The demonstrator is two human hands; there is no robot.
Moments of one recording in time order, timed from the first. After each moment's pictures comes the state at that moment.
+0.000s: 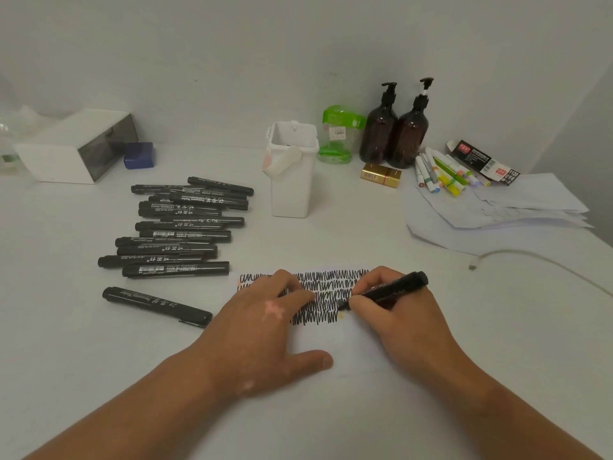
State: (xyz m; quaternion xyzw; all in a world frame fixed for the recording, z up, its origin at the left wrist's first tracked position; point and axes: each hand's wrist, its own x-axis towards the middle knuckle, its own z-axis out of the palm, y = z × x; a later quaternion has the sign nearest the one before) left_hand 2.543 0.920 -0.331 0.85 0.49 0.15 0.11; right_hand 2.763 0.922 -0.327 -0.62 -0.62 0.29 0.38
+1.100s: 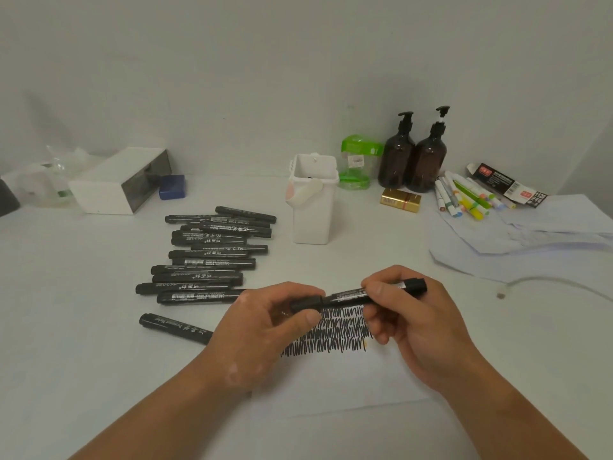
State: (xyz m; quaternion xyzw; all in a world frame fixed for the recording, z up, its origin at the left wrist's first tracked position) left_hand 2.520 0.938 -0.323 0.66 0.45 0.41 0.44; right_hand 2.744 0.940 -0.303 -0.41 -0.51 0.54 0.53
